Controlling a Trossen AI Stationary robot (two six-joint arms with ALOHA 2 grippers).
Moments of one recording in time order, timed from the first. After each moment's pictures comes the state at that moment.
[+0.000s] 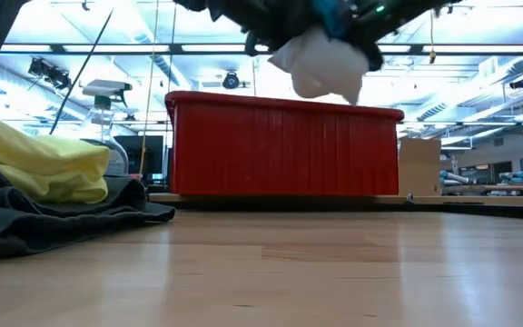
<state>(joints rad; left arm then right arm) 0.33 1.80 1.68 -0.01 -0.30 0.09 -0.45 1.18 1.04 -0.12 0.15 0.21</state>
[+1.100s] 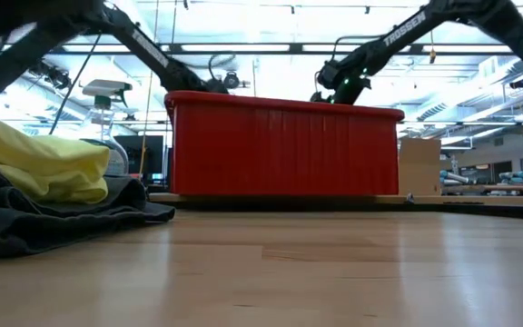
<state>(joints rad) 0.93 2.09 1.70 -0.33 0.21 -0.32 -0.94 2.05 1.84 -0.61 -0.11 0.17</state>
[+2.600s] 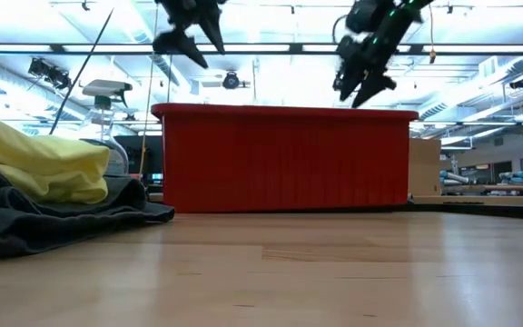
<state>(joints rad) 0.50 1.48 1.70 -1.04 -0.05 -0.48 -0.79 1.53 1.53 -0.94 -0.11 0.09</state>
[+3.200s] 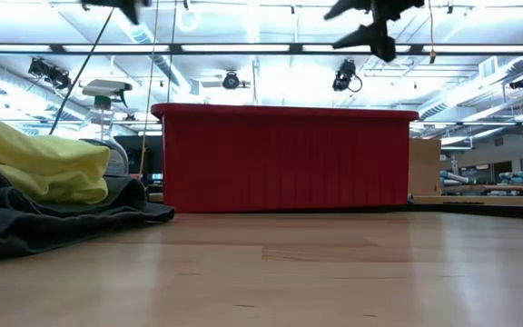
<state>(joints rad) -0.18 1.41 1.61 -1.36 -0.17 -0.93 -0.29 1.14 1.12 -0.46 -0.17 0.59</state>
